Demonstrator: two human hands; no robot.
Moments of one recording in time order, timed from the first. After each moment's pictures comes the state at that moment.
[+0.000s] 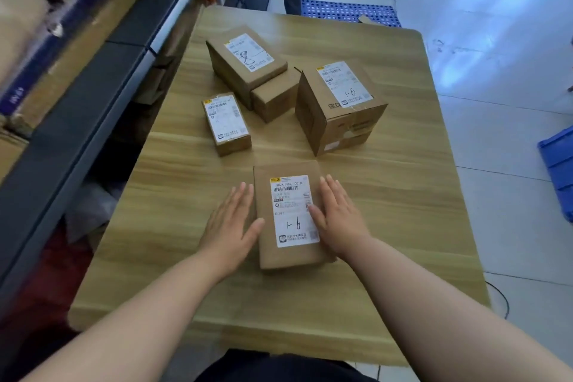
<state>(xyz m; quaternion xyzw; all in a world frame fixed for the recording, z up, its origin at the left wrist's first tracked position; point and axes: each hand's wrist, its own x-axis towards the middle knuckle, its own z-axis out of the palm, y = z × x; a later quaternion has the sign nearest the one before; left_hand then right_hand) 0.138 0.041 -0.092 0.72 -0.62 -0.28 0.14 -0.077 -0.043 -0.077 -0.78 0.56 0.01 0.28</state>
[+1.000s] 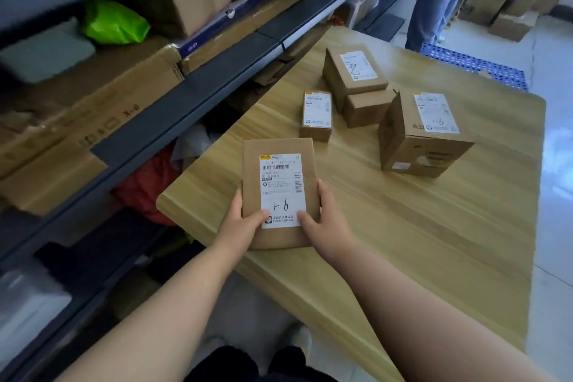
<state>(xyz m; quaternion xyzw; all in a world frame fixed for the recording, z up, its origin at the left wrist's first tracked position) 0.093 0.160 -0.042 0.74 -0.13 -0.38 0.54 -0.031 0.042 -0.039 -0.75 0.40 -0.09 0.52</state>
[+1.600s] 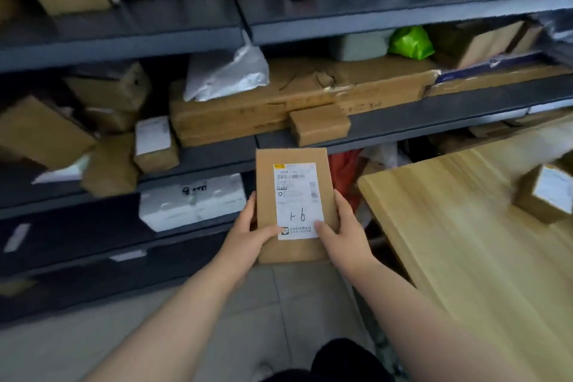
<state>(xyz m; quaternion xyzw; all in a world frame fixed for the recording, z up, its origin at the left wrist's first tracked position) 0.107 0.521 -0.009 0.71 0.10 -0.19 0.67 0.085 0.345 -0.003 -0.83 0.12 0.05 0.55</state>
